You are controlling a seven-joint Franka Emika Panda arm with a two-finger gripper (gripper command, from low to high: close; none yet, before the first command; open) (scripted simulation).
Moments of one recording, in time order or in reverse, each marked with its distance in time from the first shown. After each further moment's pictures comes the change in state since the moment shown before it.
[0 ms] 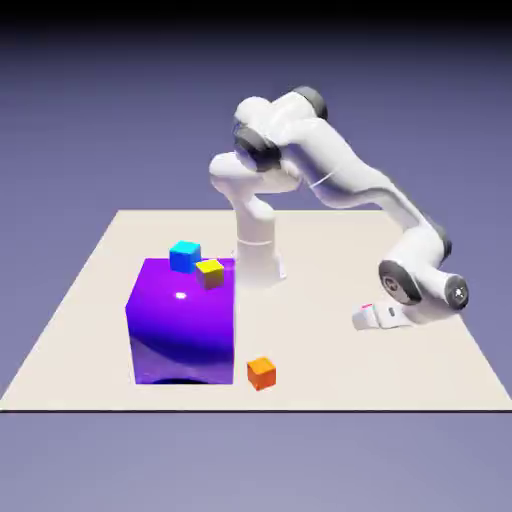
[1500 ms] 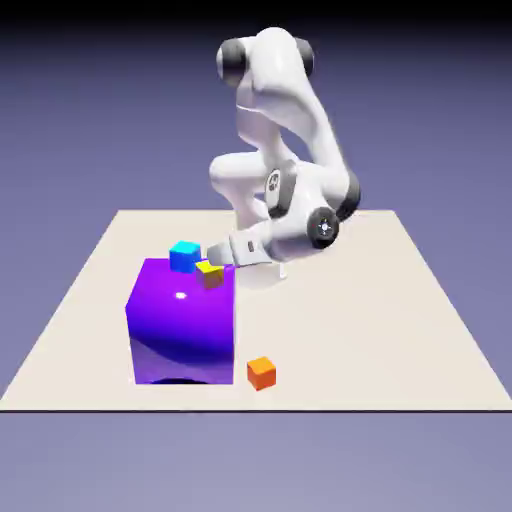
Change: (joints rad) arm 0.207 -0.837 -0.930 -0.222 -0.186 -0.339 -0.969
